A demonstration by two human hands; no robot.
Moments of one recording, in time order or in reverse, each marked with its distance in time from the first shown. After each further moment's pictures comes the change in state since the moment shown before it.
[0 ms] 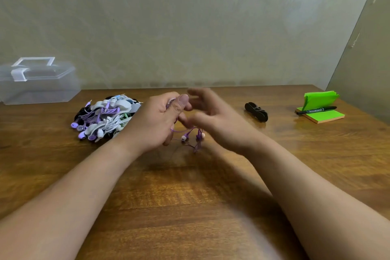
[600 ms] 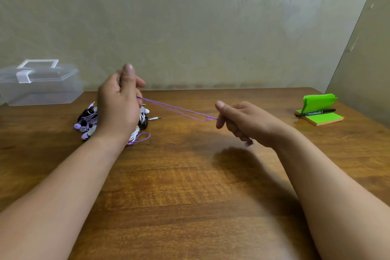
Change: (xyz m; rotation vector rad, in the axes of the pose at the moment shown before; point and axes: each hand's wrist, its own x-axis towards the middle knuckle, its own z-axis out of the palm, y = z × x) left_hand 0.012 -0.010 -0.037 -0.151 0.689 0.038; right_hand -0.006 0.014 -0.060 -0.091 -0.016 0.319
